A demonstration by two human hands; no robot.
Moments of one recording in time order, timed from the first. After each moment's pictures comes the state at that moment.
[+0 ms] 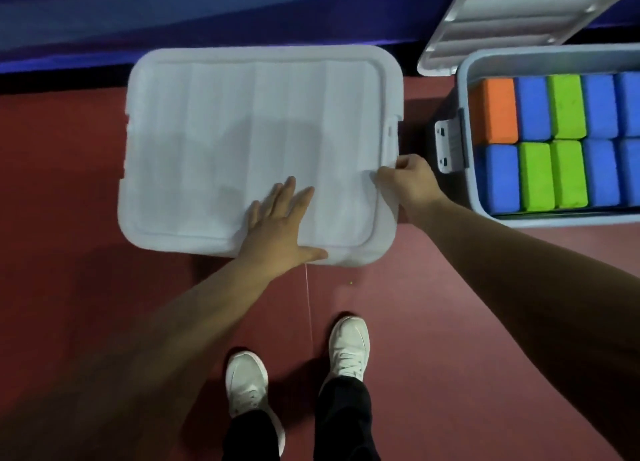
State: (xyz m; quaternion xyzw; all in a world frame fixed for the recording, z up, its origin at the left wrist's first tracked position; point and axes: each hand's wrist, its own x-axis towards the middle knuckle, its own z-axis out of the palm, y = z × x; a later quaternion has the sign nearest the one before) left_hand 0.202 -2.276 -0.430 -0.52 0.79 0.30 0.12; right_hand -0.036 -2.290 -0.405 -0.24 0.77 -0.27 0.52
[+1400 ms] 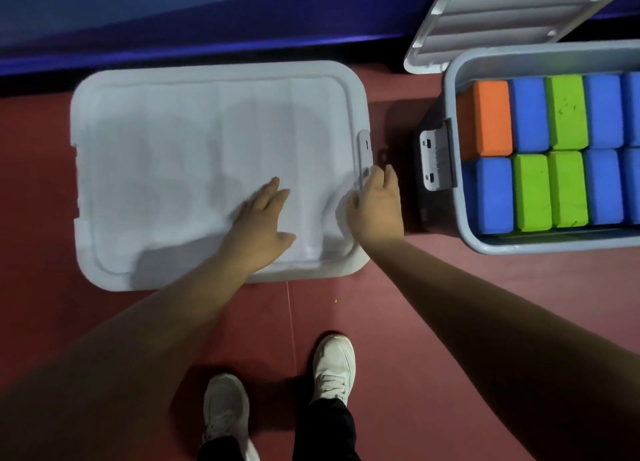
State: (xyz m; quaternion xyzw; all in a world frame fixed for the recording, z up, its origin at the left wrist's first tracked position) left_hand 0.160 -2.336 -0.475 -0.54 0.75 0.36 0.09; right_hand -0.037 -2.304 -0.479 -0.44 0.83 -0.13 0.32
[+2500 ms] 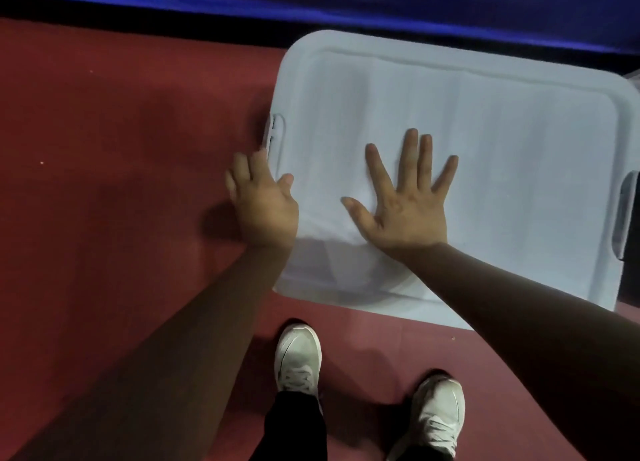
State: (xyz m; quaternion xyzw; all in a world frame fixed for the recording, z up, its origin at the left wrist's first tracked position) left_hand 0.411 -2.413 -0.536 -0.77 0.59 0.09 -0.21; right_hand 0.214 -2.395 -0.555 -0.74 0.67 0.04 0.08
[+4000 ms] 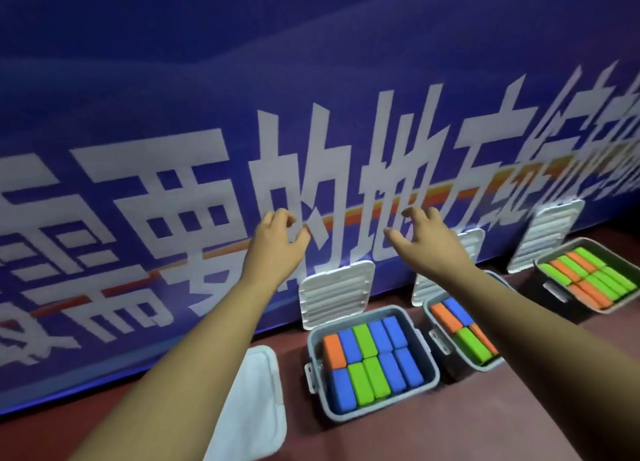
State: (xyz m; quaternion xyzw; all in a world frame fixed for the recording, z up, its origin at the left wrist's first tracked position) left_hand -0.111 -2.285 0.324 -0.48 0.80 0.21 -0.30; right_hand -0.332 -2.157 0.350 -0.49 0.84 -0.22 0.07
